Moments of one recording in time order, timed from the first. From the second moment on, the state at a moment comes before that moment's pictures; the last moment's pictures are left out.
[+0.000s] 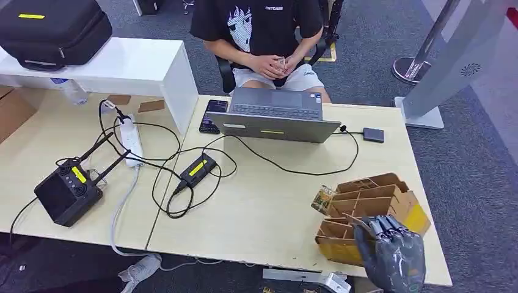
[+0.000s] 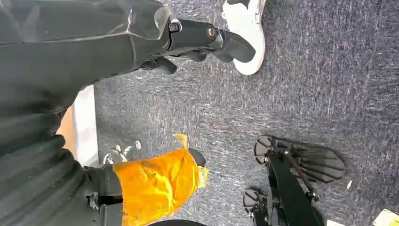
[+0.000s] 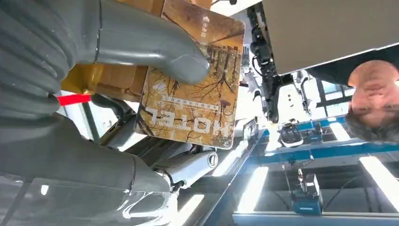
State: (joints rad) left arm -0.09 -0.10 1.45 -0.21 -1.23 0.01 -0.10; right arm 0.26 -0.07 0.06 -1.77 1.37 -0.68 -0.17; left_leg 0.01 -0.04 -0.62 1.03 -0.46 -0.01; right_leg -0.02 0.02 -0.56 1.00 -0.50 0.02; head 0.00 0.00
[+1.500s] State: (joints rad) left arm -0.09 -0.10 1.45 -0.21 -1.25 0.01 -0.10; right arm 0.20 -0.09 0.04 -1.53 1.20 -0.70 -0.11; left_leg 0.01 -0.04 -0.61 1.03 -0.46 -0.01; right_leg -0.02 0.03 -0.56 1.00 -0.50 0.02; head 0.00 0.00
